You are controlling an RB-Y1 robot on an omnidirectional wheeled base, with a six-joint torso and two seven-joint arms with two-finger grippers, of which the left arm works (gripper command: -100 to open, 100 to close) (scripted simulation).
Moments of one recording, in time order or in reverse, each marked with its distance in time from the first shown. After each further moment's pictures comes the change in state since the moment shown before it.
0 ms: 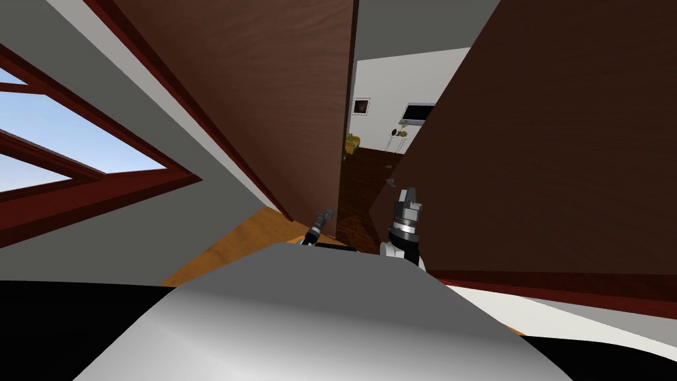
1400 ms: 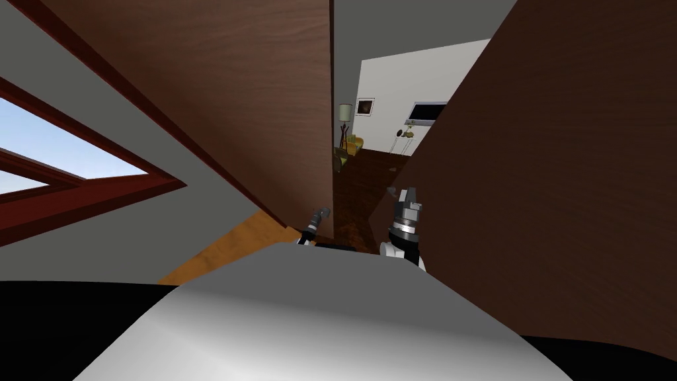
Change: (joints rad) arm -0.028 -0.007 0.097 0.042 0.034 0.000 -0.033
